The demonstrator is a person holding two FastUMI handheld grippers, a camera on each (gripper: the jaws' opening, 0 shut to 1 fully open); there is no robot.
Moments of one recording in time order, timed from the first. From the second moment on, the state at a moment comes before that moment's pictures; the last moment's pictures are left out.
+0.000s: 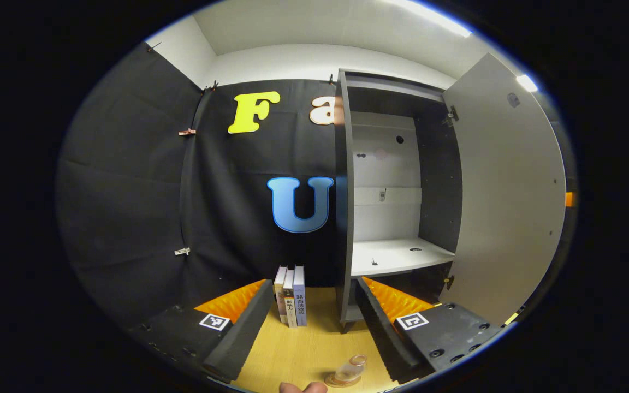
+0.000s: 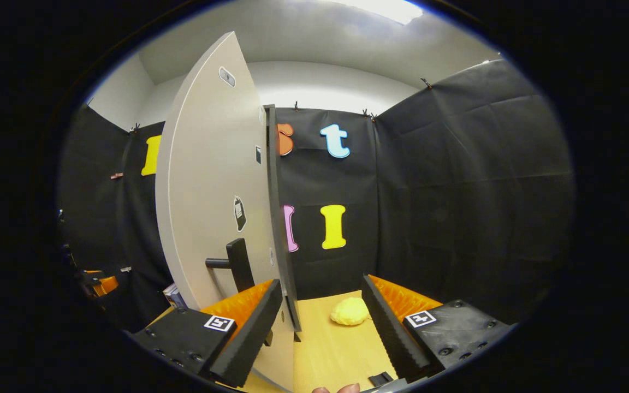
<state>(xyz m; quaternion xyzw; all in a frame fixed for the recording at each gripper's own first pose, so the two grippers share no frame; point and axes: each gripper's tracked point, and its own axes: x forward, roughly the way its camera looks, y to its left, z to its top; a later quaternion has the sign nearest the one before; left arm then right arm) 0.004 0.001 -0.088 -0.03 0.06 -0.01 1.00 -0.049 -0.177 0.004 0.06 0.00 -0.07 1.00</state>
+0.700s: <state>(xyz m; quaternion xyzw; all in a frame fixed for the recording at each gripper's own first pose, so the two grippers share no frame) 0.003 0.019 -0.092 -0.03 0.06 0.00 1.00 -0.015 -0.041 -0.012 0.09 0.01 -0.01 1.00</state>
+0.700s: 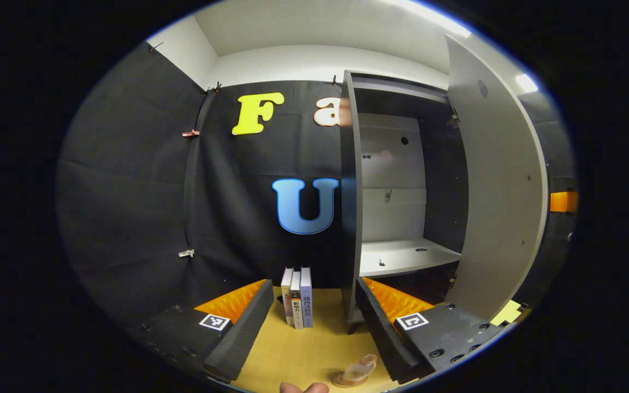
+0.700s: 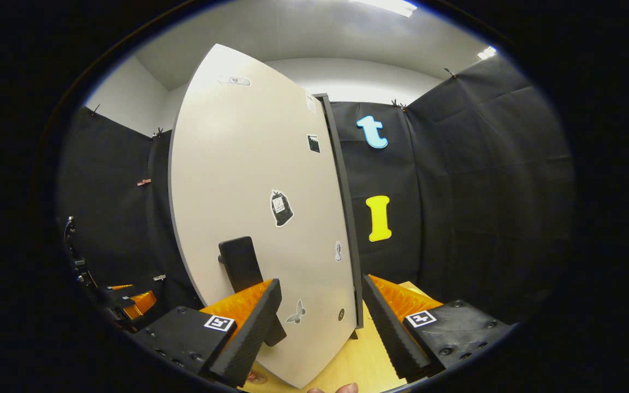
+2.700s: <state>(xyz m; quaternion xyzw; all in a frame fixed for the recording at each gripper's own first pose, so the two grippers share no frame) -0.008 -0.098 -0.055 -0.01 0.05 0.01 1.00 0.000 -0.110 -0.044 0.01 0.03 0.02 1.00</state>
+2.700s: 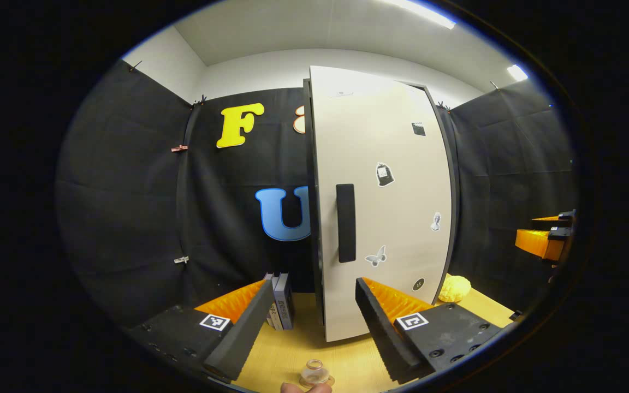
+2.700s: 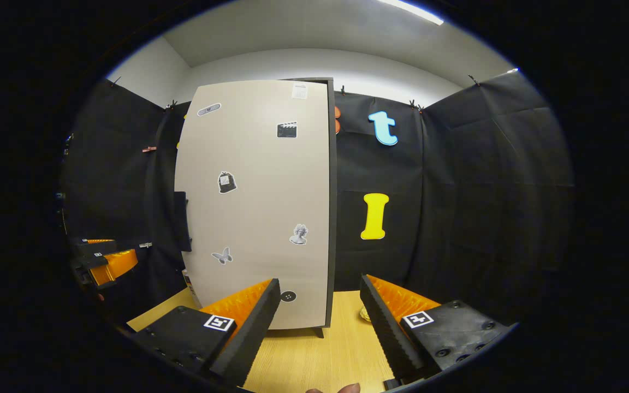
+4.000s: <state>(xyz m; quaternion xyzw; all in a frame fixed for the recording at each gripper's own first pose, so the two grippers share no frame) -0.005 -0.158 -0.038 0.00 0.03 0.02 1.00 0.018 -0.160 -0.048 0.02 0.03 0.02 1.00</state>
